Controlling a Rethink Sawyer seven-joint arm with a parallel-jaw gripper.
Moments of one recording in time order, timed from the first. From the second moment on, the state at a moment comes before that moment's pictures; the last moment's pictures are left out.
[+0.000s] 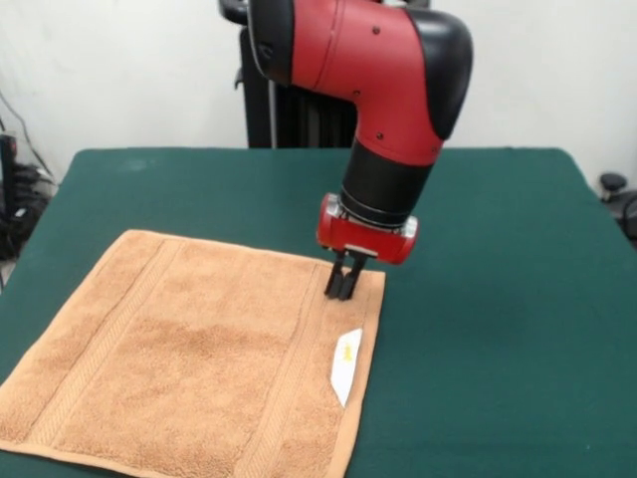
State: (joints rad) arm 0.05 -0.31 -0.25 1.51 -0.09 0.27 1.92
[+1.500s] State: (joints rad) arm -0.23 -0.38 -0.02 1.91 -0.07 -0.42 1.92
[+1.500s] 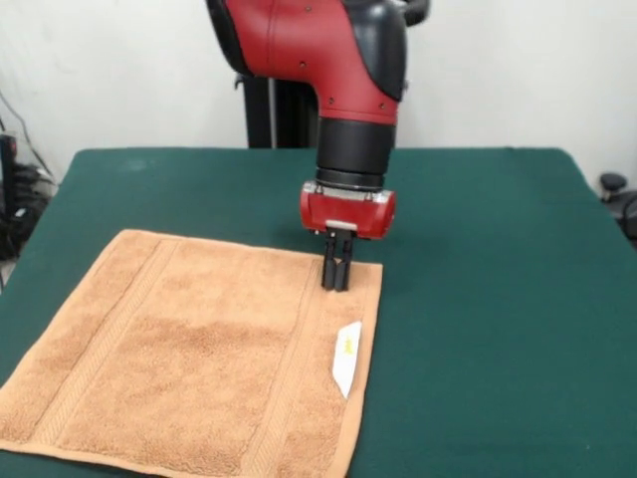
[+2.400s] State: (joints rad) arm -0.13 -0.50 -0.03 2.08 0.10 -0.21 1.92
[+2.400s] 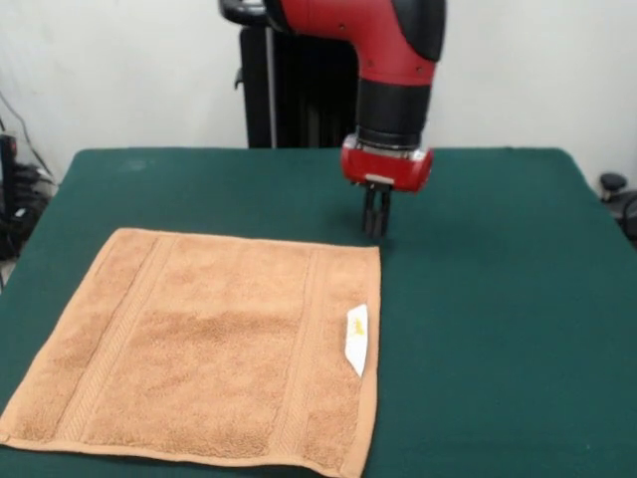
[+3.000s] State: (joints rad) arm -0.09 -0.73 -0.08 2.02 0.10 0.33 1.92
